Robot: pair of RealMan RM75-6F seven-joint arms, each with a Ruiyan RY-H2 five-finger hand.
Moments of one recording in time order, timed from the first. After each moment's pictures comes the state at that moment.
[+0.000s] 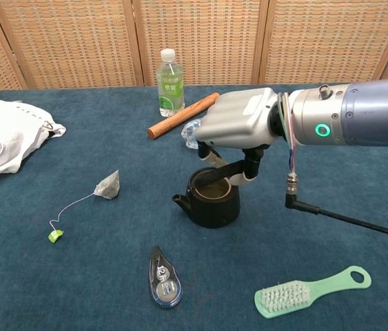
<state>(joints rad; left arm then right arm) -0.13 -1.04 -0.03 -1.66 1.42 1.38 0.07 1.13 -1.46 0.06 -1.56 -1.07 0.73 -0.80</state>
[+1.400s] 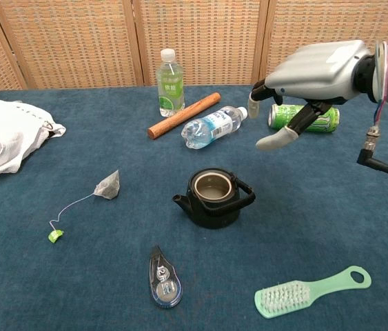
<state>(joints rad) -0.15 -1.03 -0.04 -1.70 1.45 1.38 0.11 1.01 -1.26 0.02 -1.69 -1.04 0.93 -0.71</state>
